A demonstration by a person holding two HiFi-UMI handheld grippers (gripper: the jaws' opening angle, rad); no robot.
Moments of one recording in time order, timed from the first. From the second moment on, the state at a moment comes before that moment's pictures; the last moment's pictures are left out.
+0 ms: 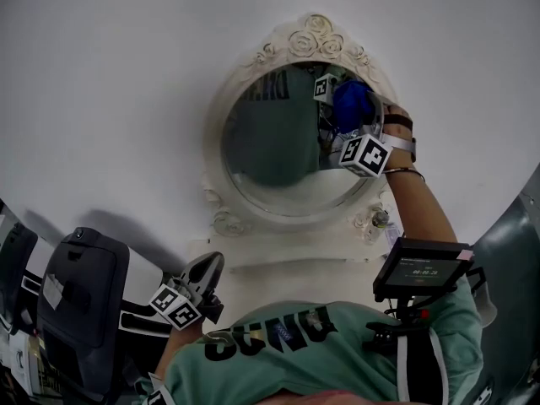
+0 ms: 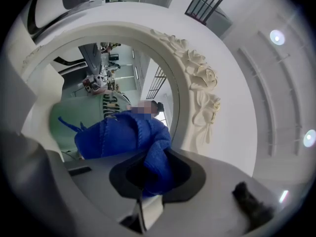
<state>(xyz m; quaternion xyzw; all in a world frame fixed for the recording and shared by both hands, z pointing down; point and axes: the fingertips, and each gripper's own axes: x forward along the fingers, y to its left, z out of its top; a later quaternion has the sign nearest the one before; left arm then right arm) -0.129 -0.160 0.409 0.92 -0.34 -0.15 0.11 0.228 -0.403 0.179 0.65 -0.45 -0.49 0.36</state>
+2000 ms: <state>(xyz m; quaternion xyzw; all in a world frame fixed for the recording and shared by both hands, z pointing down) -0.134 -0.174 0.417 0.92 -0.33 -0.16 0.11 0.196 -0.400 0.151 0.60 -0.37 -0.61 0.37</state>
